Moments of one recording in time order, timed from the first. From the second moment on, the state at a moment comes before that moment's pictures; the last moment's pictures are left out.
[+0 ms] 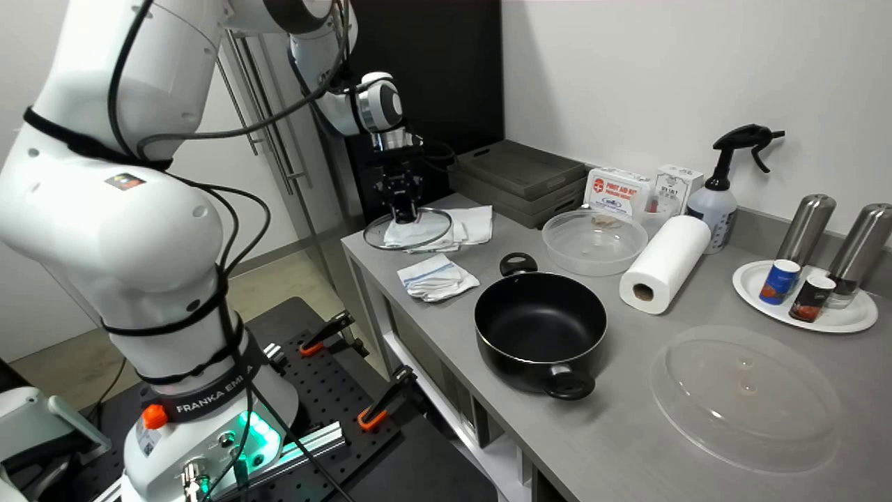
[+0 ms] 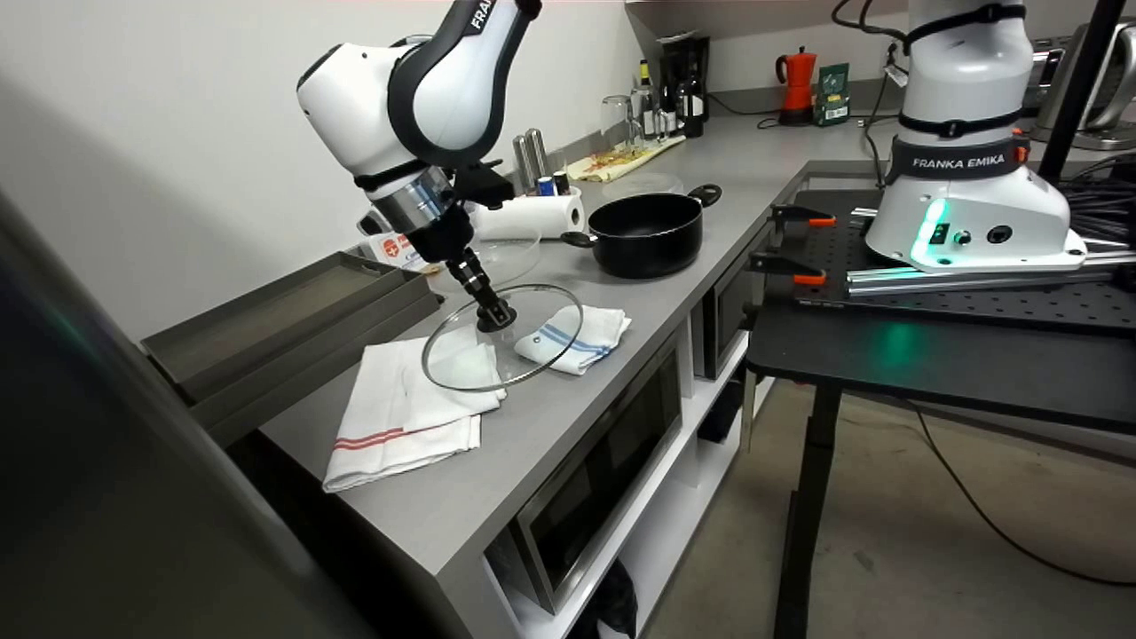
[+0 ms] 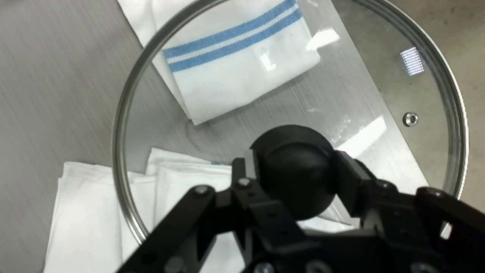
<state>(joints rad) 0.35 0.72 0.22 -1.68 -0.35 2.13 -0.12</state>
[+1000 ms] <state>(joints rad) 0.40 1.02 0.17 -1.24 -0.33 2.03 -0.12</state>
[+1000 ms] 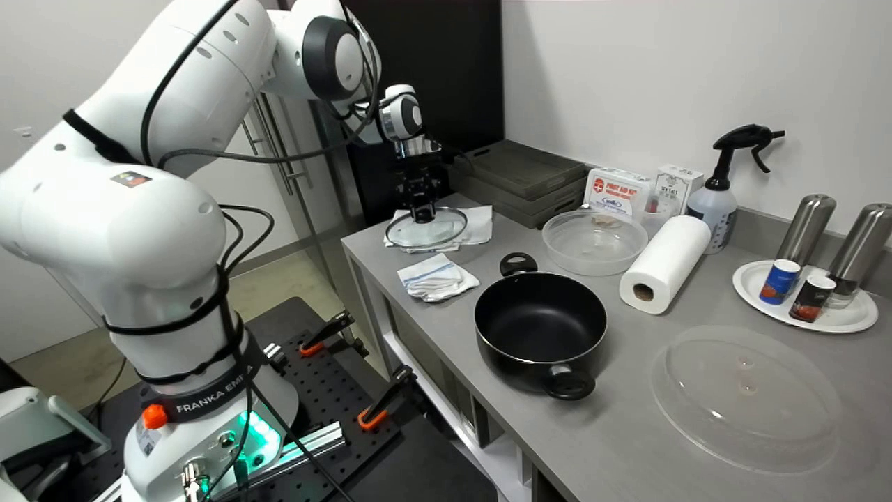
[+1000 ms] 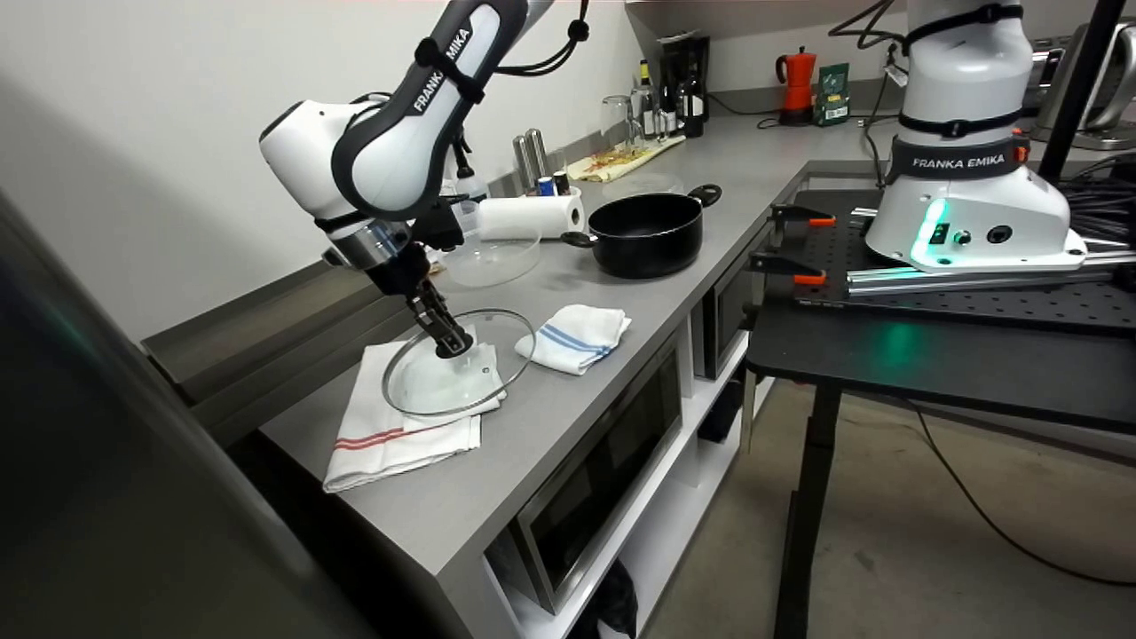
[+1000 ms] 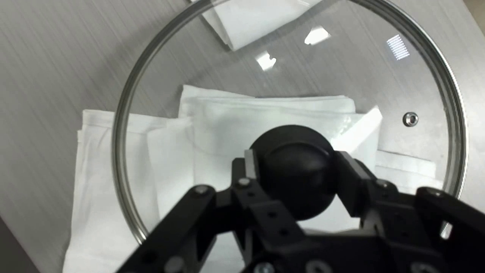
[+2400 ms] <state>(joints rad) 0.39 1.25 0.15 -0.84 -0.21 1.85 -0.12</state>
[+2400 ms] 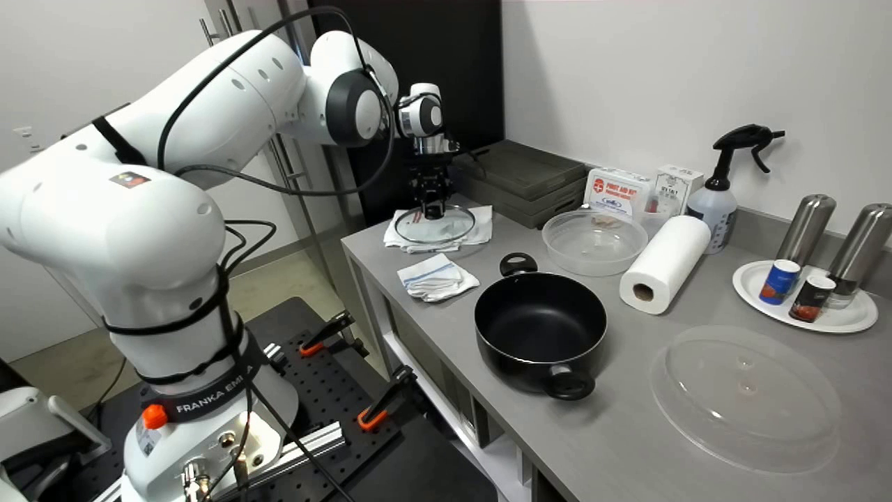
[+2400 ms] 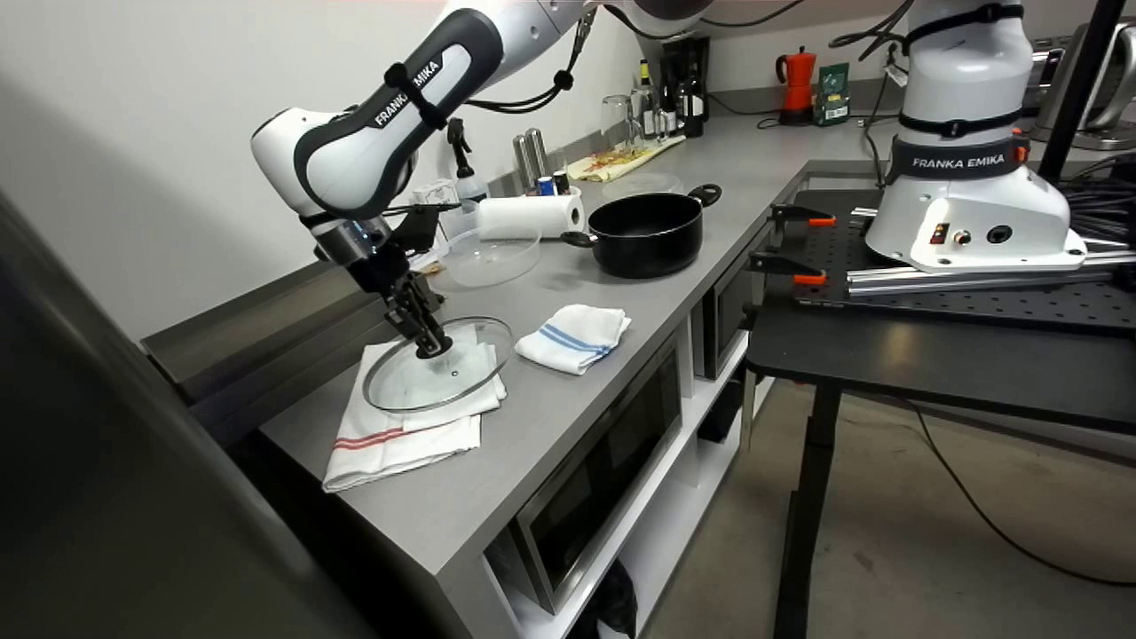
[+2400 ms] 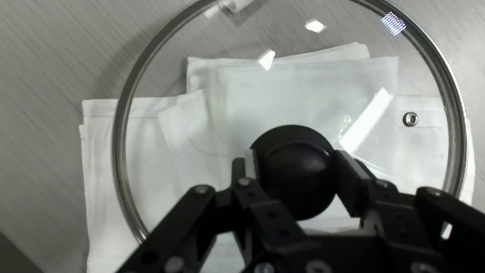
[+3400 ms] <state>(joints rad) 0.38 1.29 0.15 -0.77 -0.21 1.85 -0.11</state>
